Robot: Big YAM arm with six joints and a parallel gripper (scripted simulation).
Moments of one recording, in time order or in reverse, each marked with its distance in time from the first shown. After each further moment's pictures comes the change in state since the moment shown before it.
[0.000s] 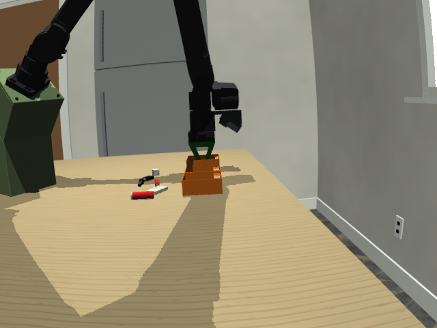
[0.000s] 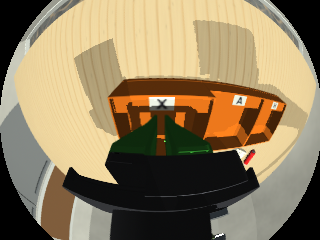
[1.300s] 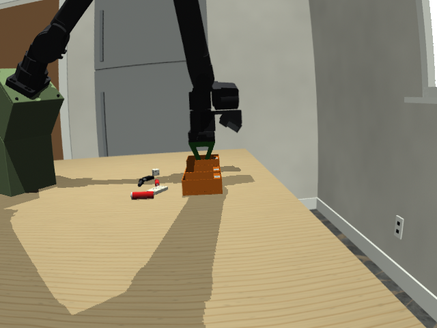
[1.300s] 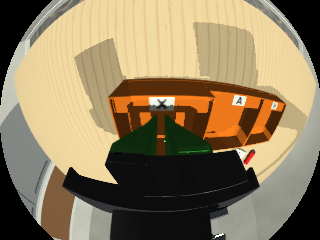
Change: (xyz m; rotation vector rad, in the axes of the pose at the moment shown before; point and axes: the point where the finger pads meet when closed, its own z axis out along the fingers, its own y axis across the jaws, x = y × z) arm 0.000 0.000 0.000 0.000 -0.001 0.000
